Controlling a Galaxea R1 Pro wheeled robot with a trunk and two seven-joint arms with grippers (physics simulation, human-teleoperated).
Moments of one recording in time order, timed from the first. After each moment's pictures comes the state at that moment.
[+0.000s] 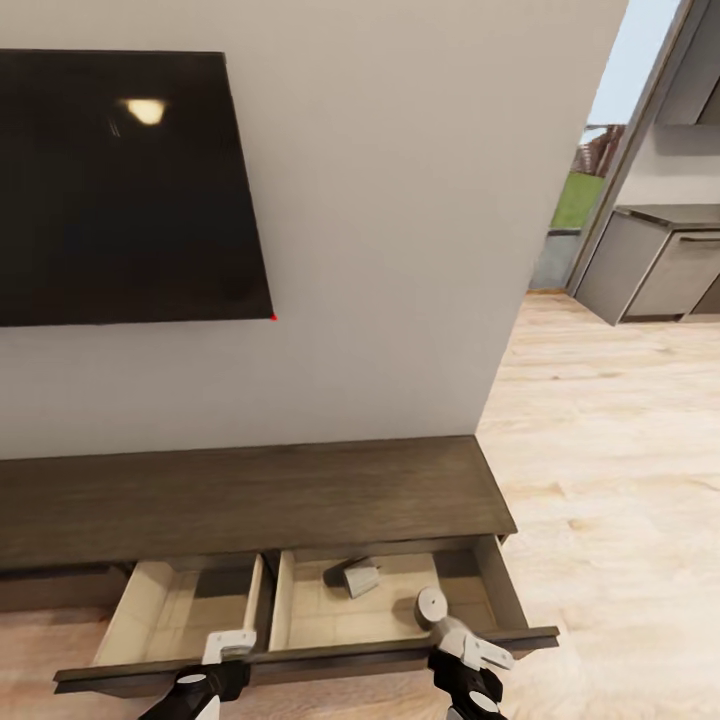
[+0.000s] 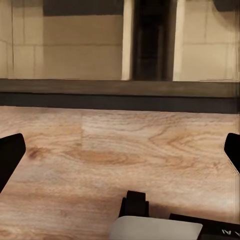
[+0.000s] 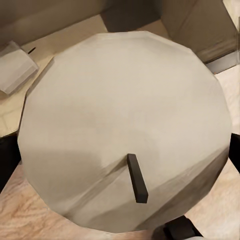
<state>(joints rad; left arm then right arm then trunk) -0.44 0.08 -0.45 -0.39 0.51 0.13 0.26 -0.46 0.09 0.57 -0.25 -0.80 -0.23 -0.36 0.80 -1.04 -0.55</state>
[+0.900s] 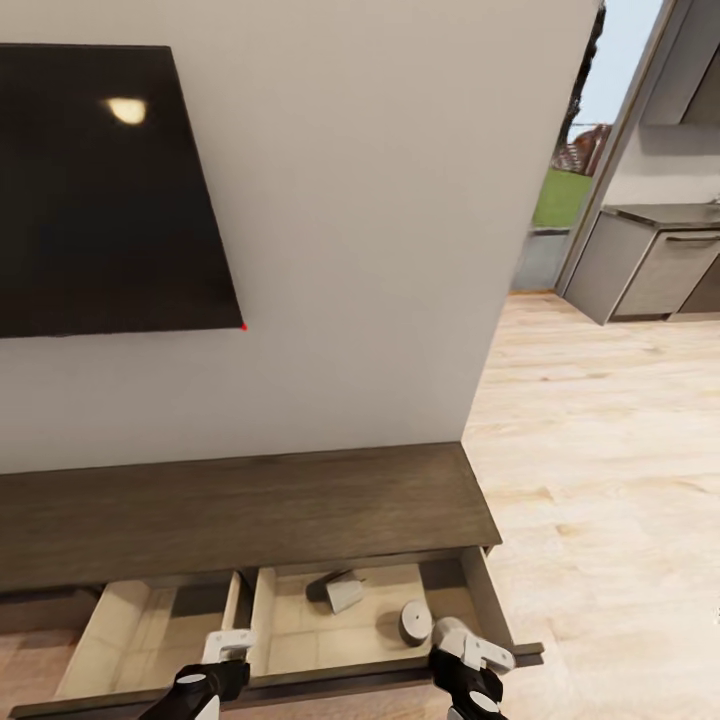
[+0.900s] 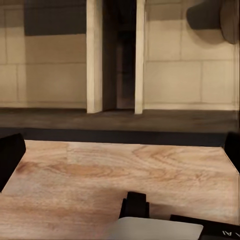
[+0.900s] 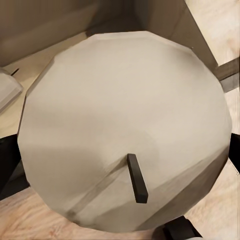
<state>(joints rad) -0.44 0.08 -0.45 -0.38 0.51 0.13 0.26 -0.46 0.09 0.57 -0.25 -0.80 -0.23 -0.36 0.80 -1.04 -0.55</state>
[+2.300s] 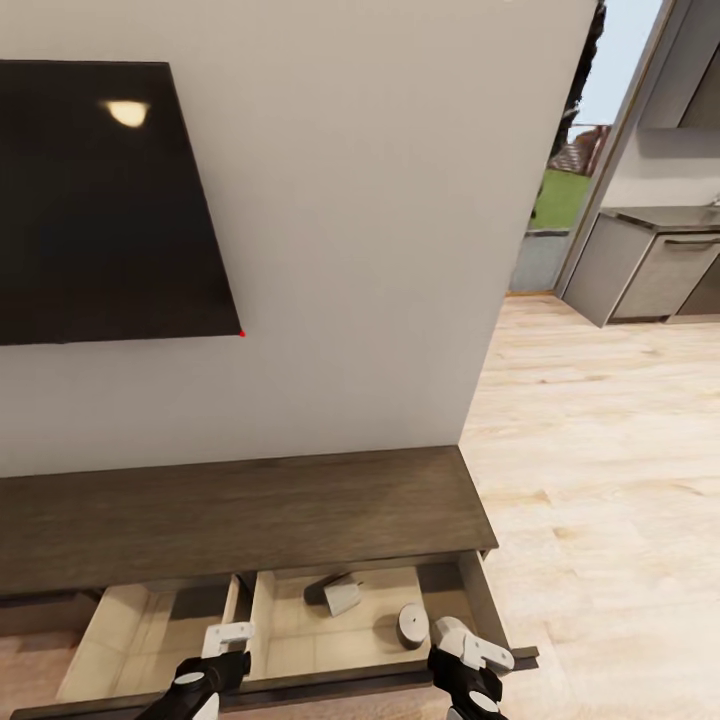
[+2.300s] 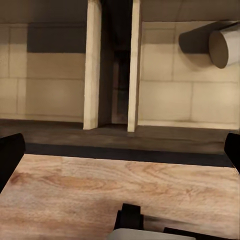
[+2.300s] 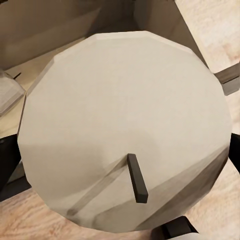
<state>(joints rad) -0.44 0.08 -0.45 -0.39 0.52 0.07 0.26 -0.46 0.09 0.58 -0.25 -0.80 -0.23 -0.36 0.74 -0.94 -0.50</state>
